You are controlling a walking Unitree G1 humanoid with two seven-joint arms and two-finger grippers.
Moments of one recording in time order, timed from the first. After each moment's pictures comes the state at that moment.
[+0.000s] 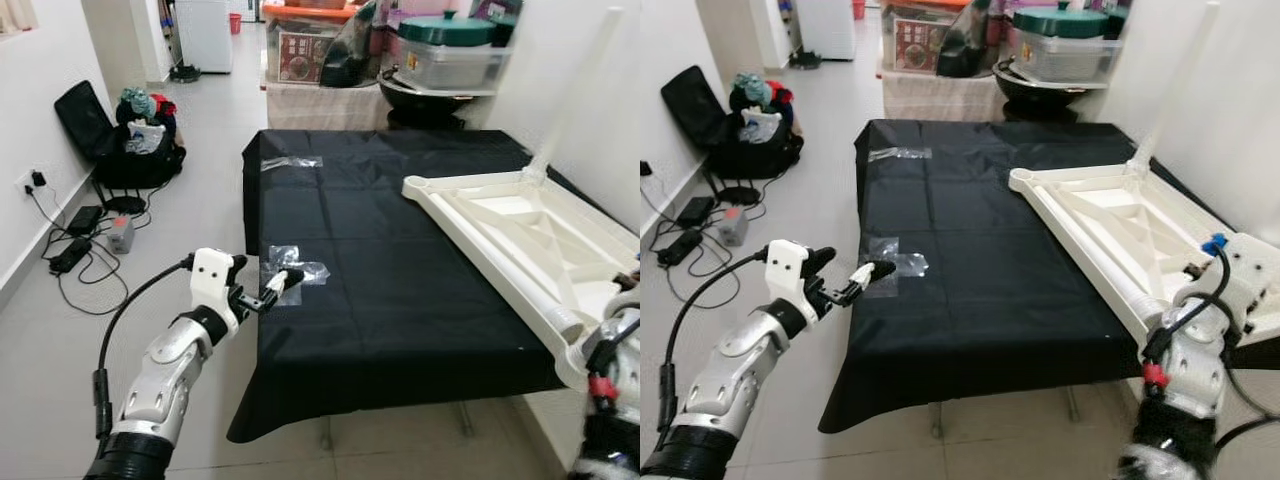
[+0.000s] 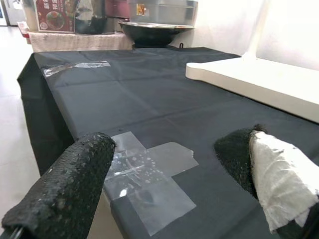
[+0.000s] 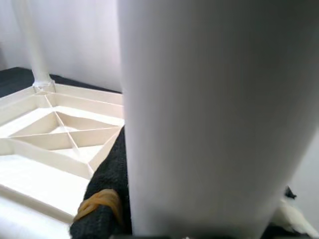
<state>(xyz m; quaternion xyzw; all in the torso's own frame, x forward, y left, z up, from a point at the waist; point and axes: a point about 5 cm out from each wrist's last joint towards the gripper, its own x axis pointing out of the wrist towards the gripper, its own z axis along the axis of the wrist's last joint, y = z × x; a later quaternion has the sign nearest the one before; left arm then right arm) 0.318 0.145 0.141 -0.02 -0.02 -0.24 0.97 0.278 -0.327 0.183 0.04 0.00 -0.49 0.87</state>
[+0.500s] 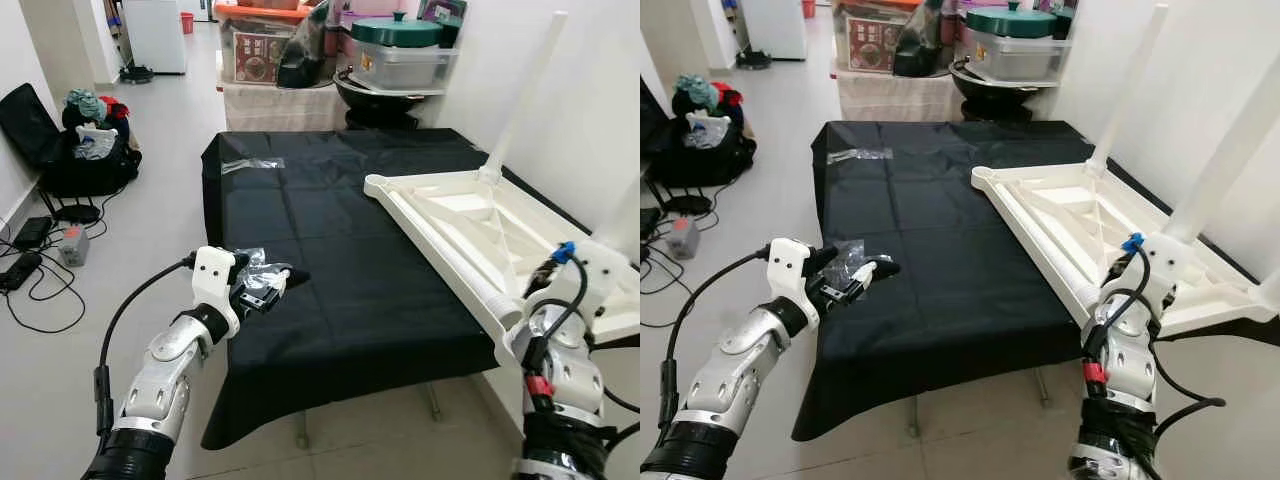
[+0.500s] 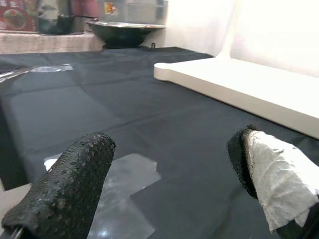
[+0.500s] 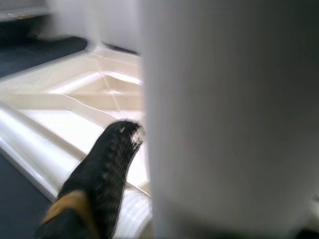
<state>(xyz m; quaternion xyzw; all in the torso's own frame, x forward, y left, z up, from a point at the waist) 0.320 0.144 0.141 -0.03 -0.02 -0.24 0.97 0.315 -0.282 0.179 0.07 0.01 -0.30 0.95</state>
